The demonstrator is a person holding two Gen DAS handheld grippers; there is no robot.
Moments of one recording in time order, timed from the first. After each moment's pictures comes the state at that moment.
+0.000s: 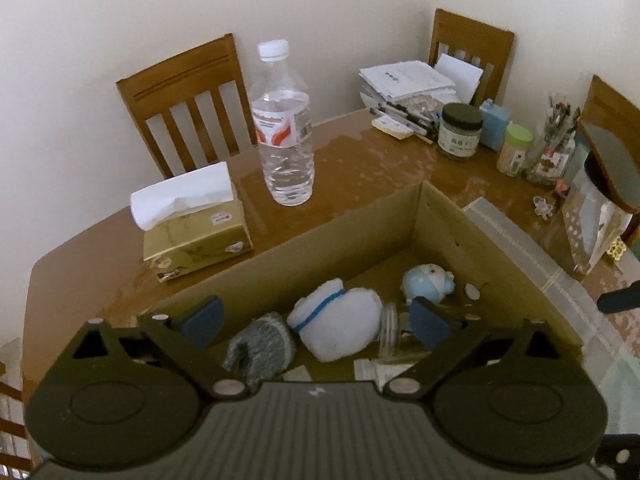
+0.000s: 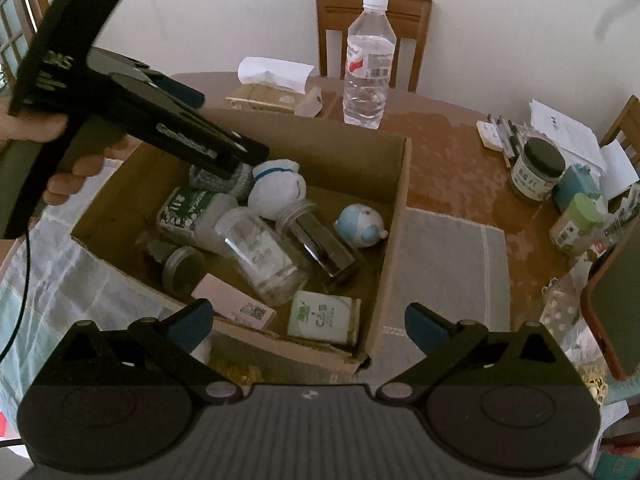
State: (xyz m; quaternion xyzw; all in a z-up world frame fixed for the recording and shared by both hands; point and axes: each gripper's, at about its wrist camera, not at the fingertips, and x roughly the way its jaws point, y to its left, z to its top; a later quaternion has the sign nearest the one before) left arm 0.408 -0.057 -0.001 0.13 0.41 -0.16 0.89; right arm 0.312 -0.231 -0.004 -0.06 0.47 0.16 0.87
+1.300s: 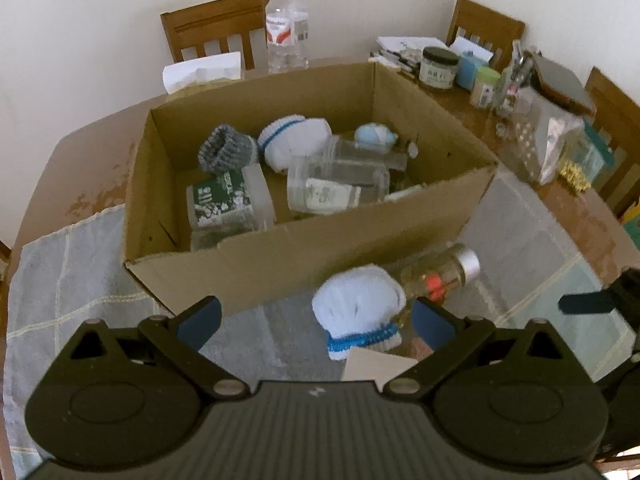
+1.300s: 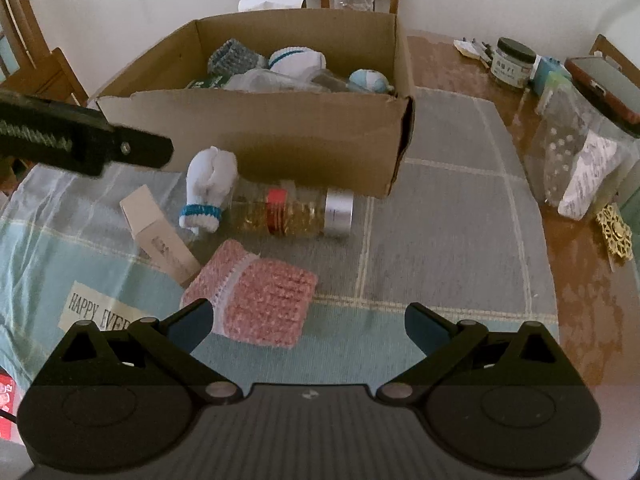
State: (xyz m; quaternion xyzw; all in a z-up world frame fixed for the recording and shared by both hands) left arm 0.238 -0.053 -0.048 0.07 0.45 -0.10 0.88; right arm 0.180 -0.230 -0.078 -0.02 0.49 0.12 0.86
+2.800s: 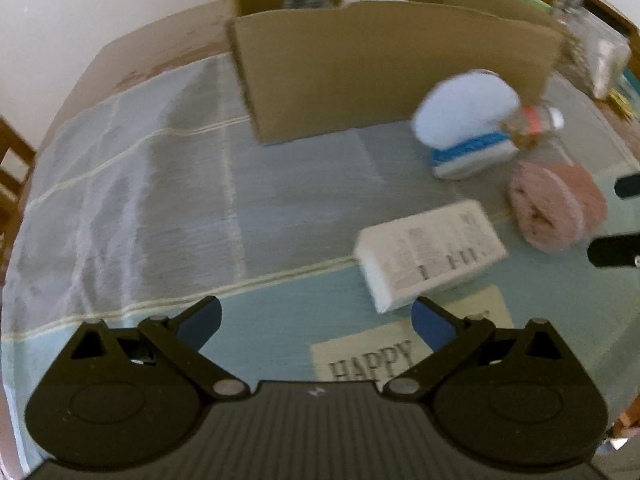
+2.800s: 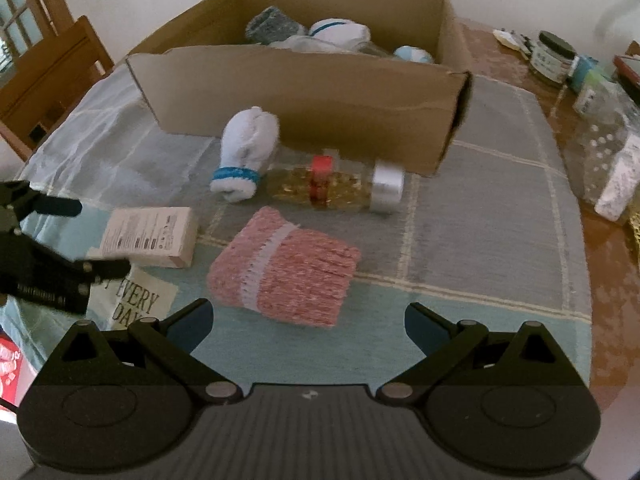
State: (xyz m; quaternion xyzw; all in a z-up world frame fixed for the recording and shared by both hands) left arm 0.179 0.020 -0.126 0.06 0.52 -0.04 0.85; right arm 0.178 -0.211 -0.095 -0.05 0.51 0.17 0.84
